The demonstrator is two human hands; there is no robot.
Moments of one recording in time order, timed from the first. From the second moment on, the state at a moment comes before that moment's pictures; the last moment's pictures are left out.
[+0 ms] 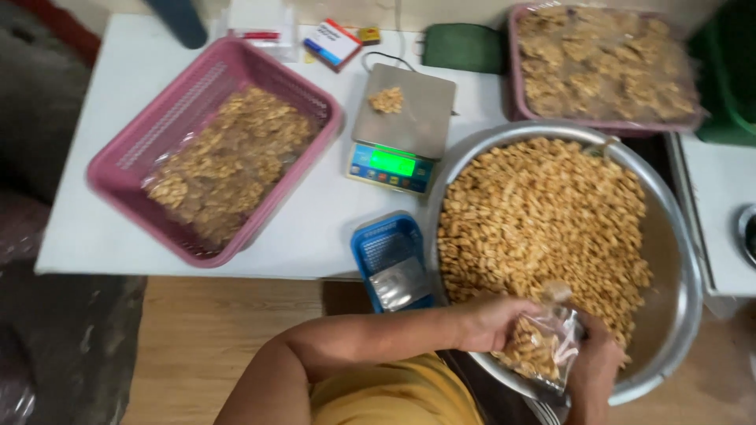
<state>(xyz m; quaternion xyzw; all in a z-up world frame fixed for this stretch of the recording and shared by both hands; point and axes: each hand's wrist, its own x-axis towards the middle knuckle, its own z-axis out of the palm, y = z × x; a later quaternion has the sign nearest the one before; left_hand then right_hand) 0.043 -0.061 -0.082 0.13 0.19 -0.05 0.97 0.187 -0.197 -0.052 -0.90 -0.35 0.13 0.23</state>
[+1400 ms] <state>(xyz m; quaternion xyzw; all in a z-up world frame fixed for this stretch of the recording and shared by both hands) -0.125 0.089 -0.059 0.57 0.40 0.22 0.68 0.205 -0.118 -0.015 -0.83 -0.28 0.31 0.38</state>
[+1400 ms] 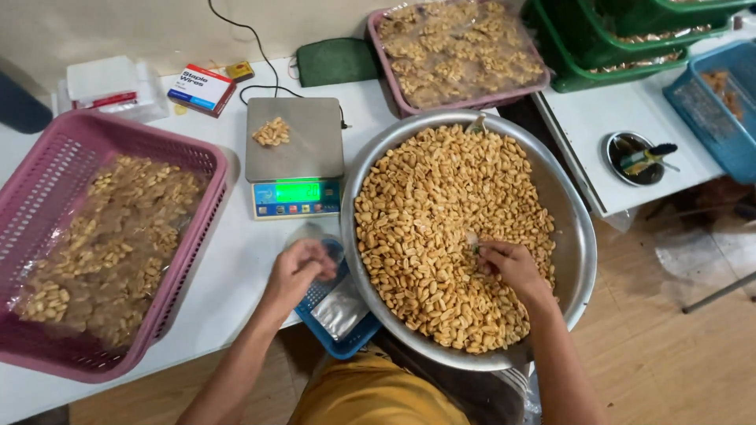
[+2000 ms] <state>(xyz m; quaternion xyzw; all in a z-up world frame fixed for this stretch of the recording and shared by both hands) 0.008 0.051 0.003 0.53 0.17 0.12 0.82 0.165 -0.130 0.042 -0.71 -0.27 0.22 0.61</state>
